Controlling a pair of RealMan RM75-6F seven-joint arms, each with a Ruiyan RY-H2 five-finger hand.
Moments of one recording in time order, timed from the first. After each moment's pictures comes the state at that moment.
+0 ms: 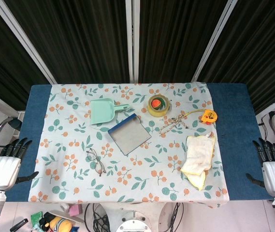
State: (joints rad) left arm -0.13 -1.12 -0.01 -1.63 1.55 1.45 0.20; right arm 0.03 -1.11 0.04 -1.63 -1.50 1.51 -0.10
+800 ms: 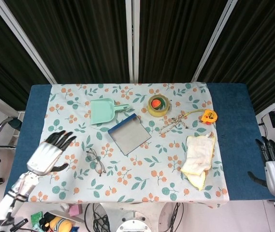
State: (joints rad) left arm -0.40 -1.16 -0.06 -1.69 1.65 1.17 0.26; right arm 0.02 -1.11 0.06 -1.63 -1.50 1.53 -0.10
